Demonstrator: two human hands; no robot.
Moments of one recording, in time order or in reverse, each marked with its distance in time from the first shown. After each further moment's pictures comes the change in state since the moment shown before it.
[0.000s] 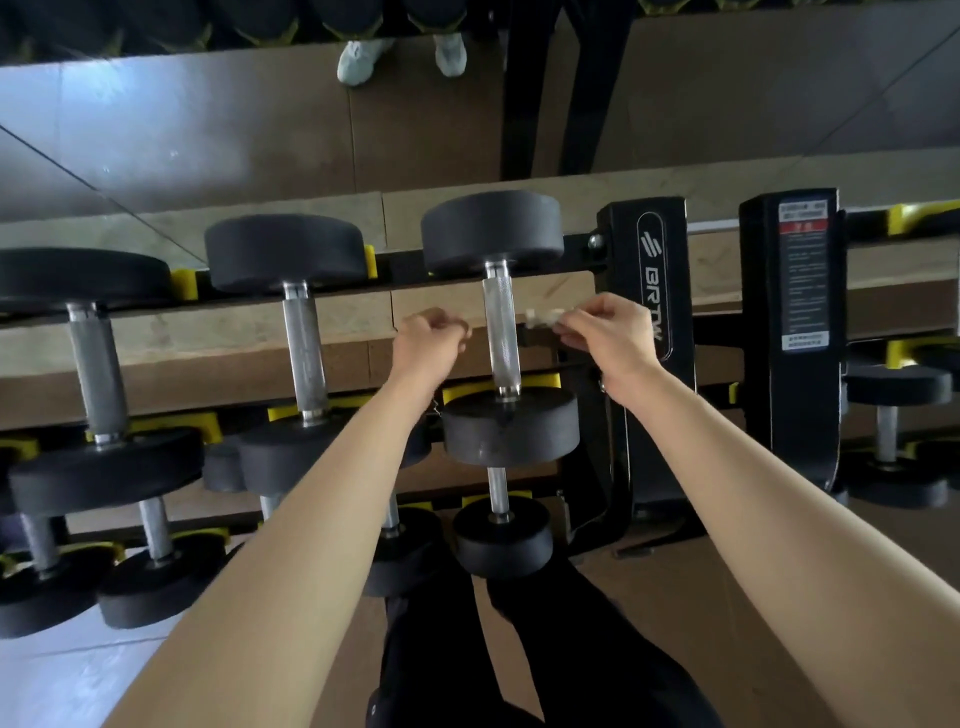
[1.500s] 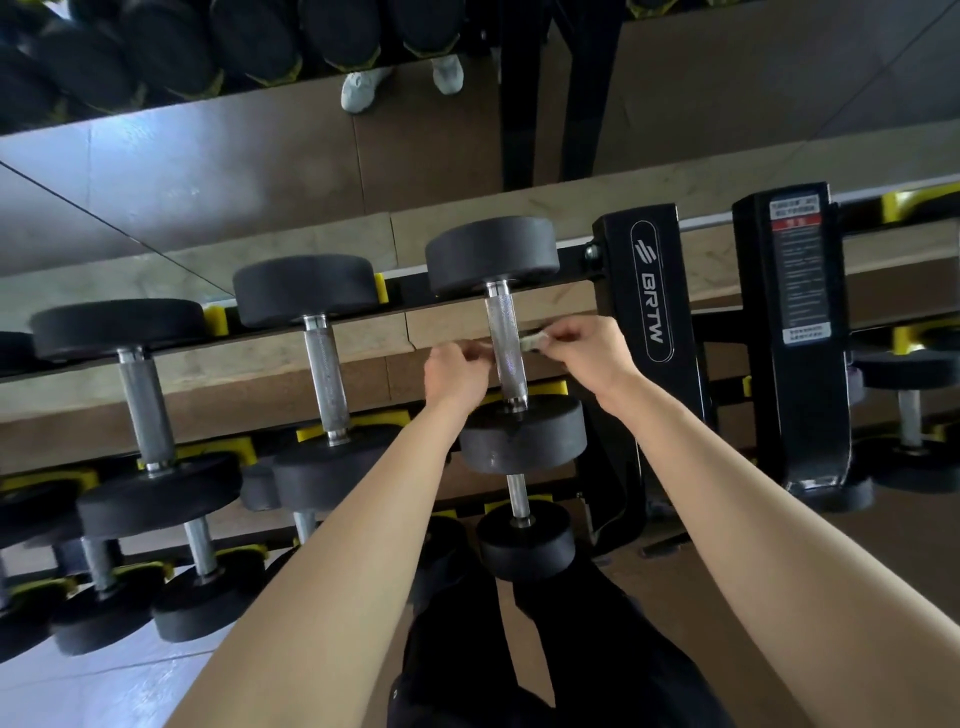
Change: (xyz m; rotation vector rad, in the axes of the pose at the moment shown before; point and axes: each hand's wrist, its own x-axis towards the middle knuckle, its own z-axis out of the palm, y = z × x) left_hand -0.011 -0.001 0.020 0.242 0.042 0.013; right_hand -0.010 -0.001 0.015 -0.306 -0.139 -0.072
